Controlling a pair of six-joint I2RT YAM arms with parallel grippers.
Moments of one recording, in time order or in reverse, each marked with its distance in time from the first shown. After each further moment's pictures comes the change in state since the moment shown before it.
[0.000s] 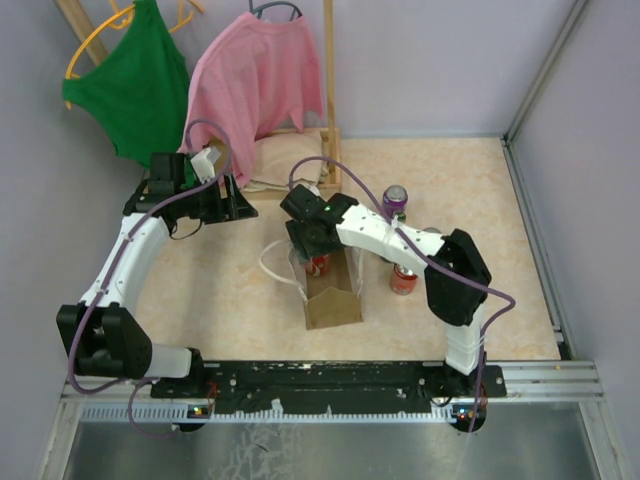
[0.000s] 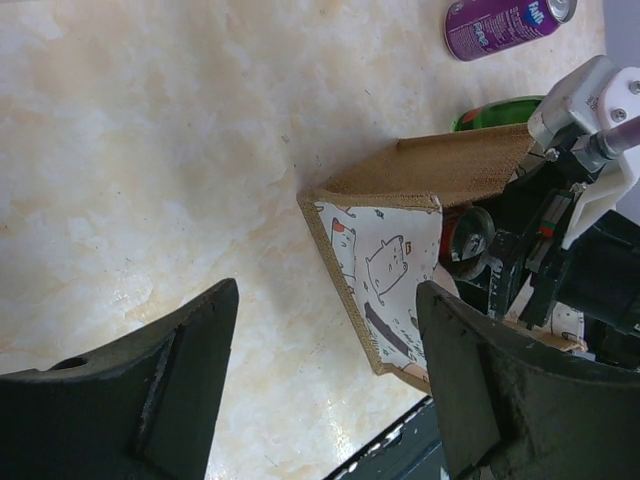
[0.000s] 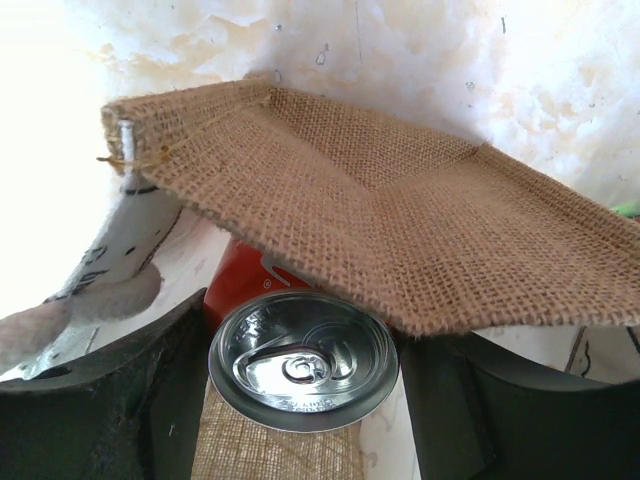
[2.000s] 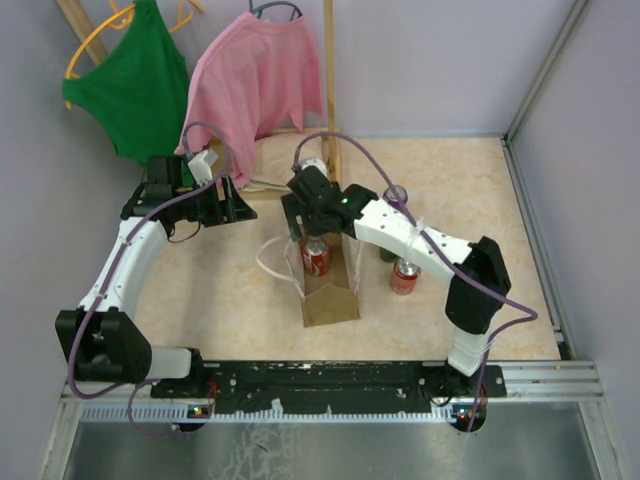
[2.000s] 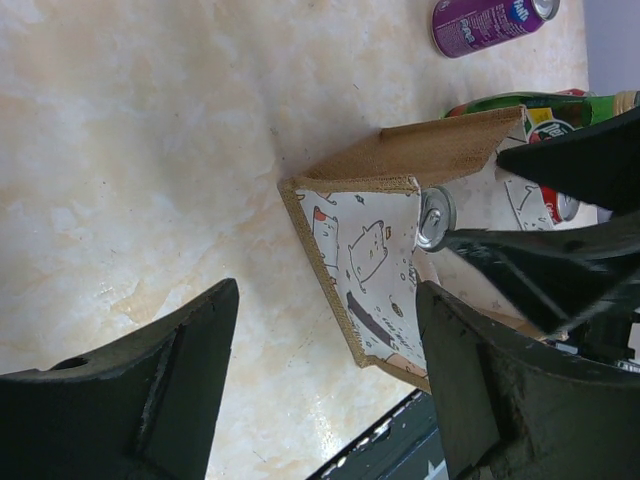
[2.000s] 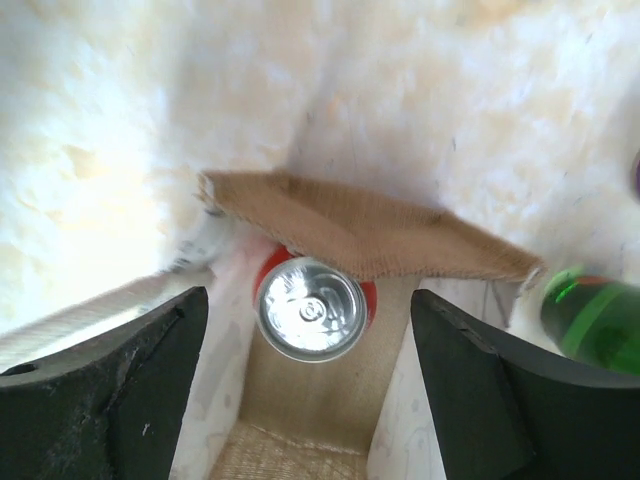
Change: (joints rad) left arm 0.016 -0.026 -0.028 0.006 0.034 -0.019; right arm -0.020 -0.106 -0.036 0.151 0.043 -0.018
